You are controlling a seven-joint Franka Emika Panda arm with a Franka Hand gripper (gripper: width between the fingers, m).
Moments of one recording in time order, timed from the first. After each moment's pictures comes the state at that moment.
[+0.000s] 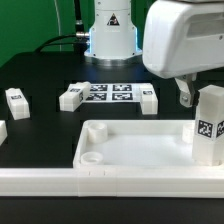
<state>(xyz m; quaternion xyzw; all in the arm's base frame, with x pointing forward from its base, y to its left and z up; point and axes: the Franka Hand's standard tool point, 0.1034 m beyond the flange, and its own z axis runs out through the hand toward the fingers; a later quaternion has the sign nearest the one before) 0.662 0.095 0.119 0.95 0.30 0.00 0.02</state>
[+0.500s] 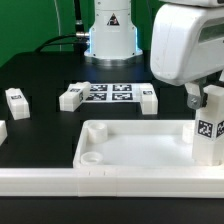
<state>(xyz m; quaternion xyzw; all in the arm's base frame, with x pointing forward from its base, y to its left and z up) 0.662 0.094 0.116 0.94 0.34 -0.01 0.02</state>
